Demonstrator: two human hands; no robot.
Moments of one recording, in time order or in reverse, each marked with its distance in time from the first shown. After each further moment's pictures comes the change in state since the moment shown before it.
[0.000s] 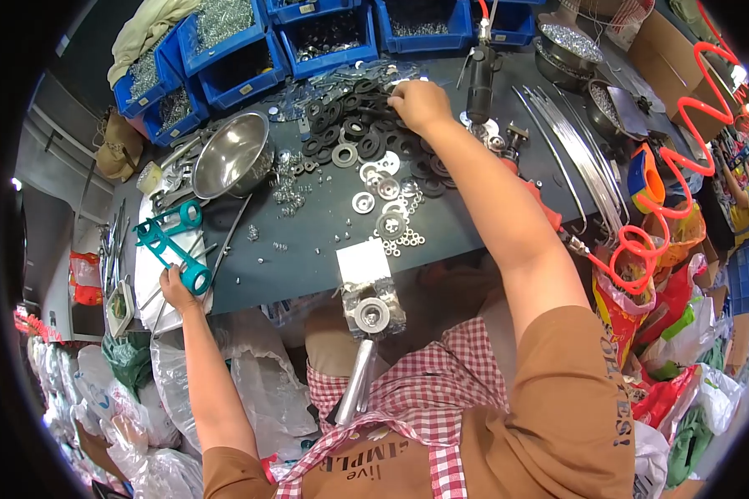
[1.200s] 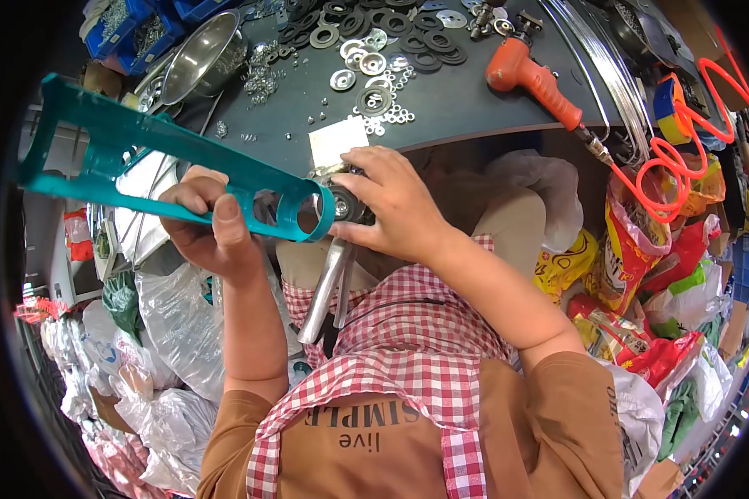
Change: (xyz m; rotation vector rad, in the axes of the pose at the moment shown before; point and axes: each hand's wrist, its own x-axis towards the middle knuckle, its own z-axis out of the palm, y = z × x) left_hand -0.247 0.171 0.087 -0.547 -0.604 0.603; right_hand -0.267 -0.093 -0.019 0.419 -0.070 -0.350
